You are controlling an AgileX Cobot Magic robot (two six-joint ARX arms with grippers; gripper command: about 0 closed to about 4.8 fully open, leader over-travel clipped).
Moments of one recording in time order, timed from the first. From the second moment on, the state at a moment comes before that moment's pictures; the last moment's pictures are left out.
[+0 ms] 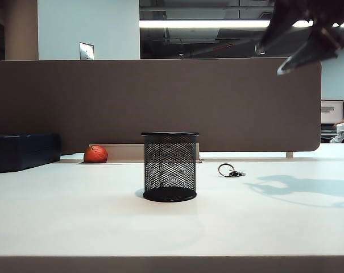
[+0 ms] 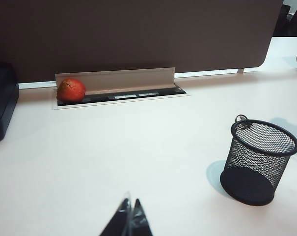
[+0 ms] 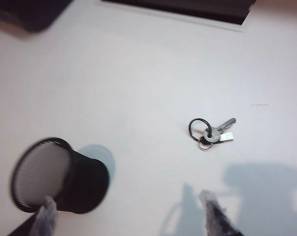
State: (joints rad) left arm -0.01 0.01 0.14 -0.16 0.36 0.00; right arm 0.07 1.51 1.37 -0.59 -0.61 -0.12
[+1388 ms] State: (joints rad) left arm -0.01 0.01 0.14 -0.18 0.36 0.00; right arm 0.21 2.06 1.59 -0.49 -0.31 -0.31
